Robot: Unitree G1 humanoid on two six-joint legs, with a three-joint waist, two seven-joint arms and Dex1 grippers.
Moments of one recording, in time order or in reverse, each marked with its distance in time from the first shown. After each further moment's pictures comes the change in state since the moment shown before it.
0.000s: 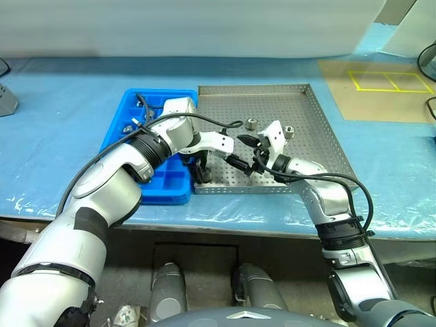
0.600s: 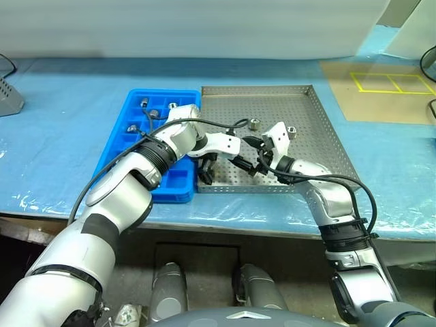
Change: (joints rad) left arm 0.056 -0.093 0.137 0.104 0.077 -0.183 0.185; right arm 0.021 -0.015 -0.022 -0.006 -0.006 0.019 -0.031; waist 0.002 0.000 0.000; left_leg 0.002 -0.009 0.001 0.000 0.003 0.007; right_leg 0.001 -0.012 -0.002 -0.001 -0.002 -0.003
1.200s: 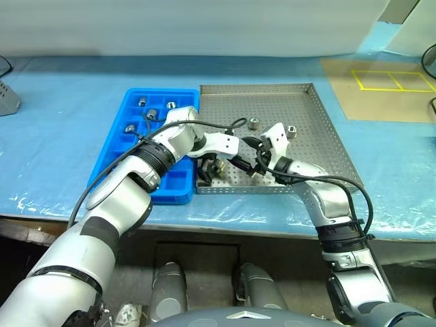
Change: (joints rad) left arm 0.062 0.046 0.095 -0.087 0.026 0.021 0.048; right arm -0.001 0.050 -0.003 0.004 -0.015 -0.014 -0.006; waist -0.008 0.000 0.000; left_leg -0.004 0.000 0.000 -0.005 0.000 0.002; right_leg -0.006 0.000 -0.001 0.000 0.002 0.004
